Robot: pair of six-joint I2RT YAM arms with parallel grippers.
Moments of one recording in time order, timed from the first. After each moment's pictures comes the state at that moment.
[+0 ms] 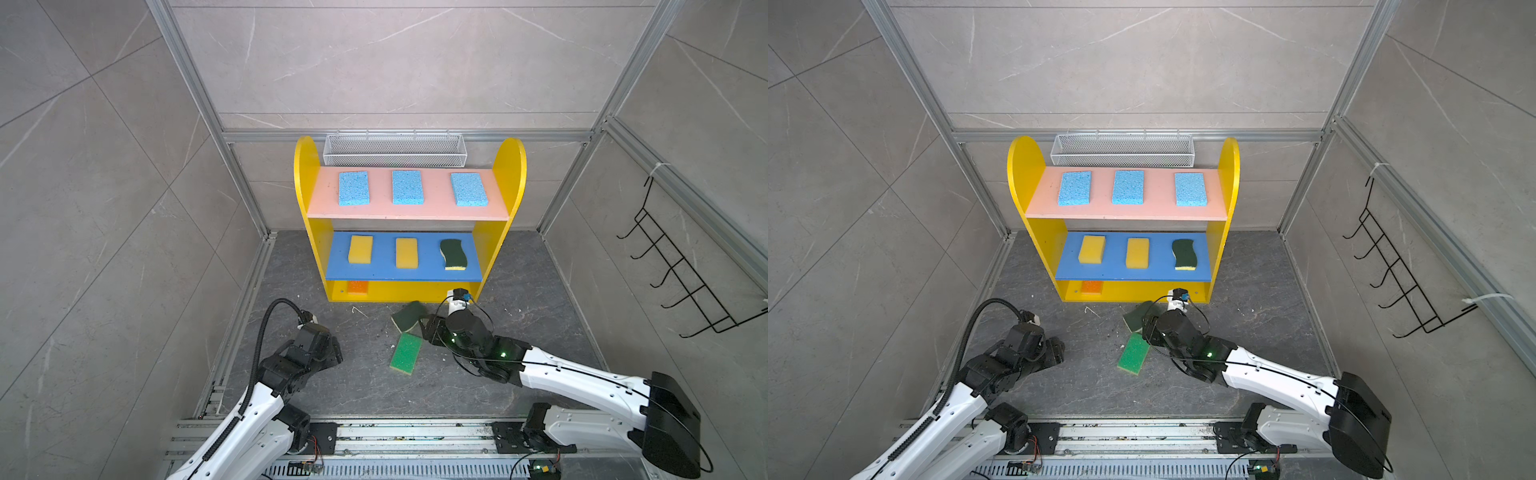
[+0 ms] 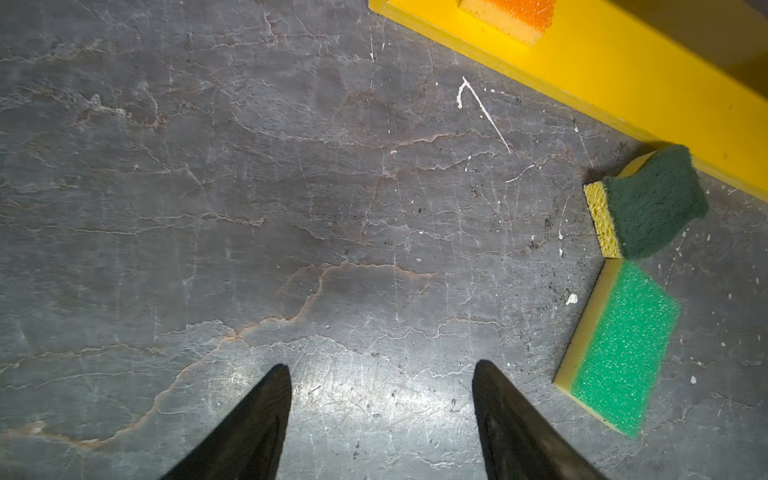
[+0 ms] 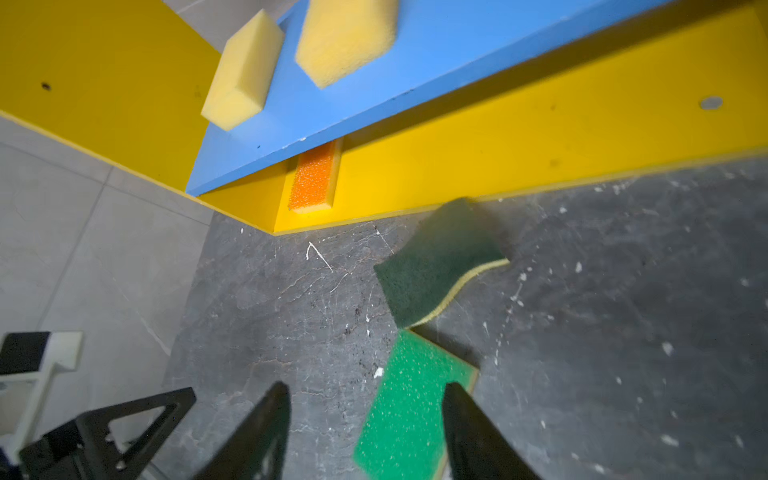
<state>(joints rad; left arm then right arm) -0.50 0.73 0.55 -0.81 -0.16 -0.69 0.95 1.13 0.69 -0.15 0.32 0.92</state>
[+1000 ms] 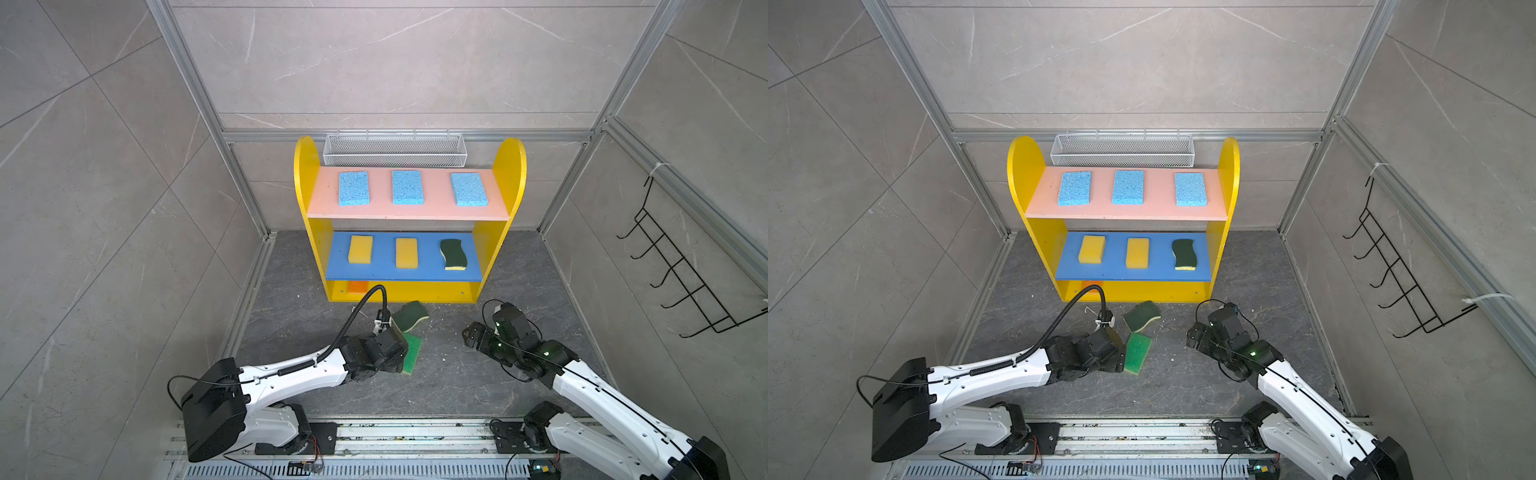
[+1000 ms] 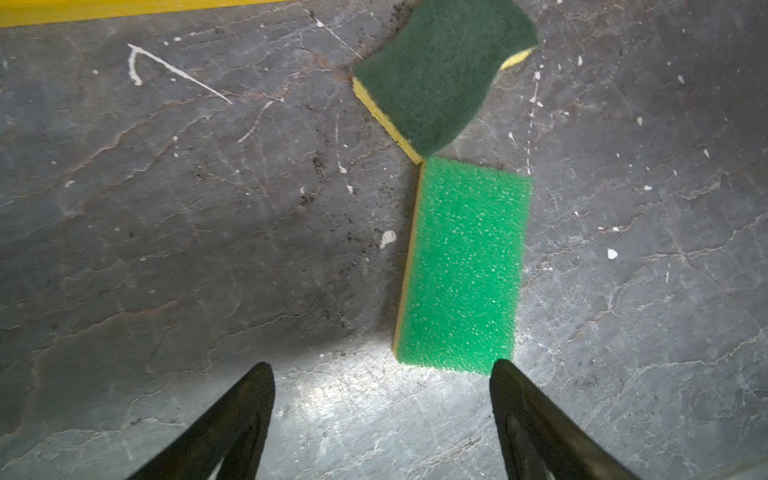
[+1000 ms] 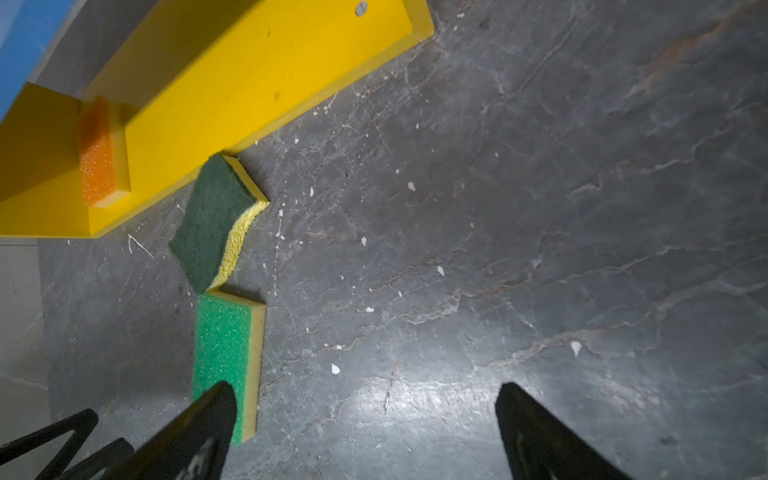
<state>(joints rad) -1.10 1.31 0.78 -0.56 -0.33 -0.80 0.50 0.89 0.58 -0.60 0.00 0.84</state>
